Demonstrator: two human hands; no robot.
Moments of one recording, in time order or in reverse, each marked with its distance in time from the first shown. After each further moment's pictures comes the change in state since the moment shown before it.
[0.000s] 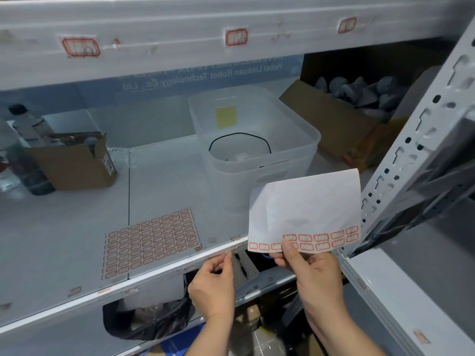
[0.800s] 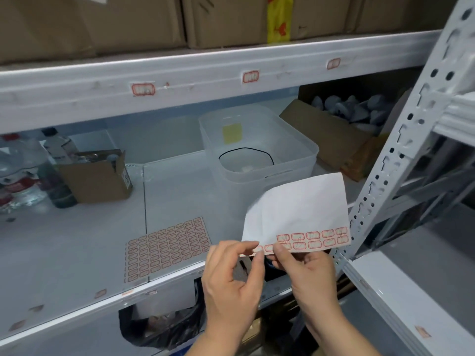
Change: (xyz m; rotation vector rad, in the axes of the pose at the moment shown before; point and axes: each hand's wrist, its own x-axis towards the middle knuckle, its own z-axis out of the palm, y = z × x) left_hand -0.037 0.080 -0.085 -0.227 -0.147 0.932; right_hand -0.021 -0.014 0.024 -0.032 -0.010 -0.090
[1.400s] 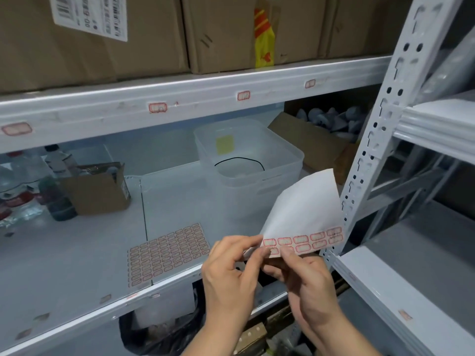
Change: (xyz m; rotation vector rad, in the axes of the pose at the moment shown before) left_hand 0.013 0.030 -0.022 -0.117 -0.097 -0.045; right_hand -0.038 -0.034 0.003 0.382 -0.138 0.136
